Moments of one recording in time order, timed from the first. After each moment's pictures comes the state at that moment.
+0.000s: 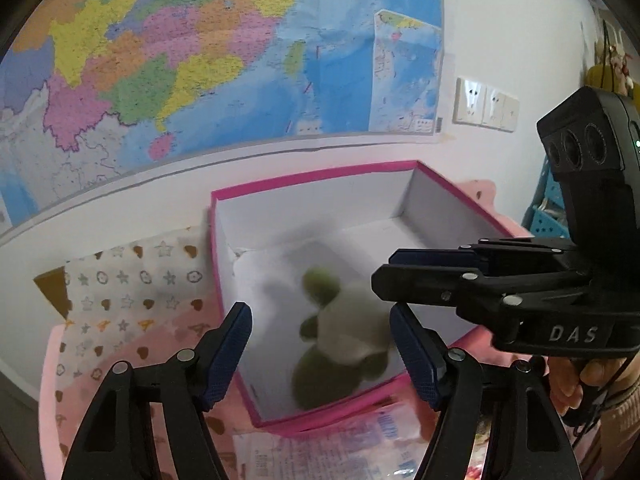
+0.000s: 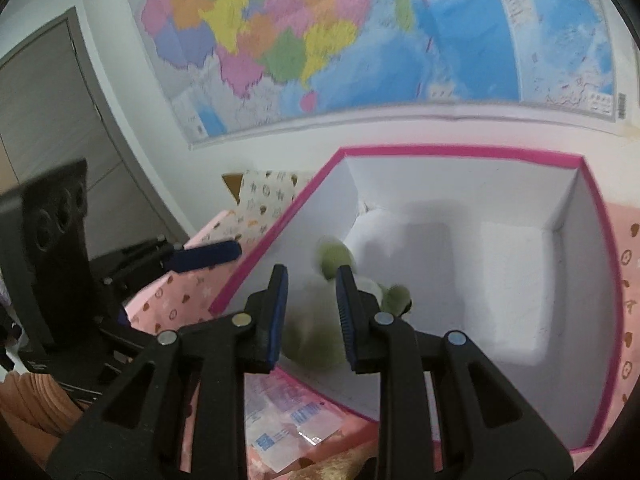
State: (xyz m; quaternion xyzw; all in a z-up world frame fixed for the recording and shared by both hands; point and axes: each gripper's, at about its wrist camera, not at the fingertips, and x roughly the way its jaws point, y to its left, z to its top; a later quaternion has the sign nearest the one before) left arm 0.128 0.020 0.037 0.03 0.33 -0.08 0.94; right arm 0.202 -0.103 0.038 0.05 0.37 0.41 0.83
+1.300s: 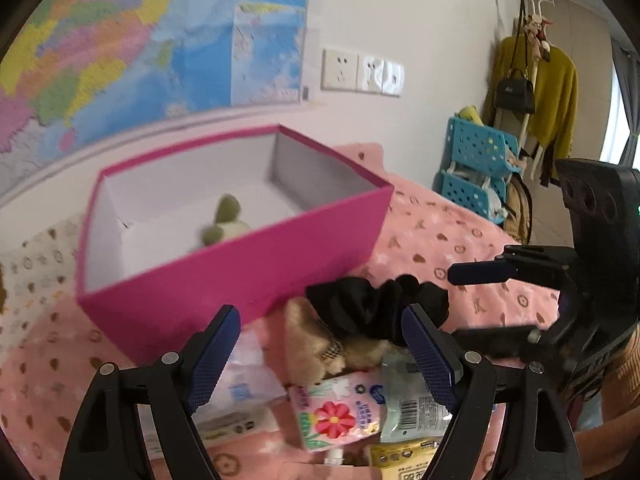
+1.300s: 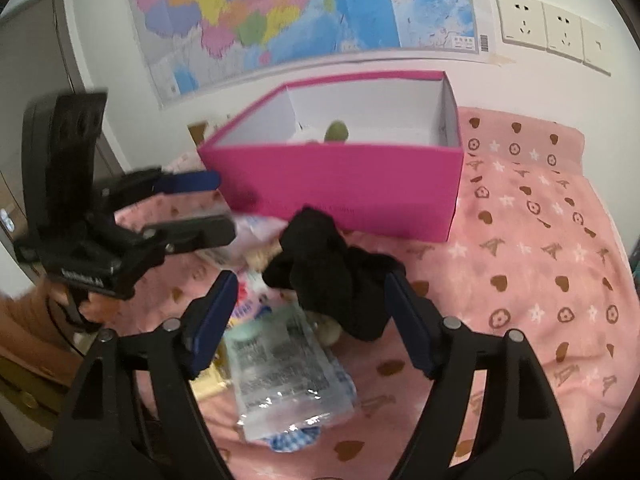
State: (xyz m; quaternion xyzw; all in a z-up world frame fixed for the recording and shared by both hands) left arm 0.047 -0.062 0.001 0.04 0.33 -0.23 0.92; right arm 0.056 -0.222 0.012 -0.01 0.39 0.31 0.87
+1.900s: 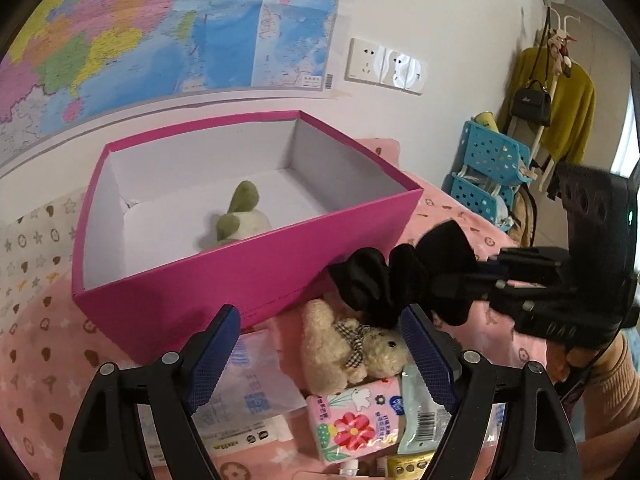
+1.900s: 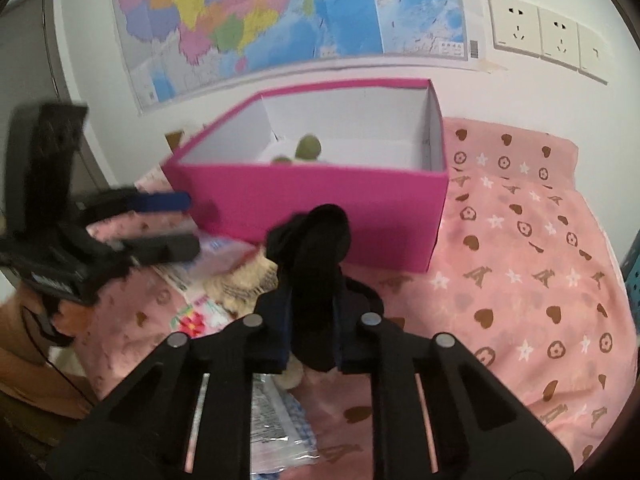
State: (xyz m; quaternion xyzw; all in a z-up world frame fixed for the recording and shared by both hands) left arm 0.069 -0.047 -0.001 0.00 0.35 -0.22 0.91; right arm 0.091 -0.232 0.016 0.02 0.37 0.31 0.88
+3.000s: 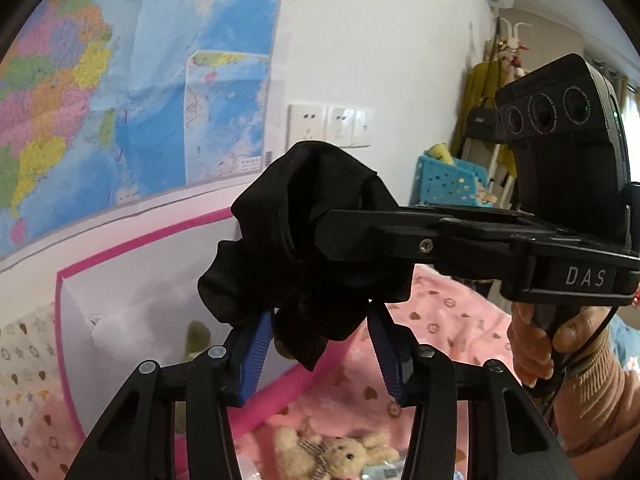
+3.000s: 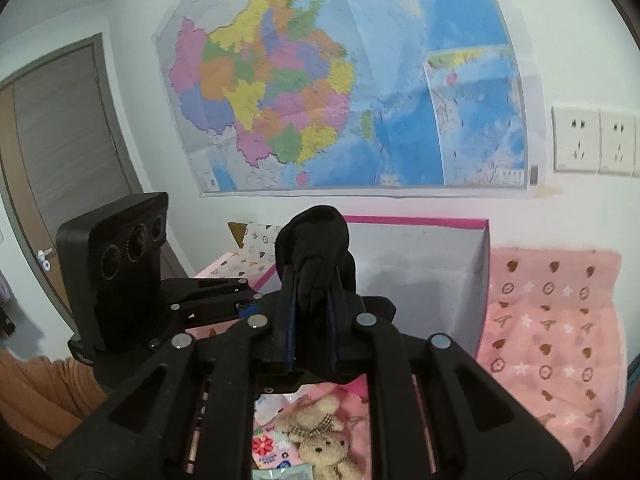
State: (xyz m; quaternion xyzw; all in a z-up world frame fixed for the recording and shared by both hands) left arm 0.123 -0.086 0.077 0.03 0.29 -0.29 0.91; right arm 0.166 -0.217 0.114 0.08 0.29 0.39 0.87
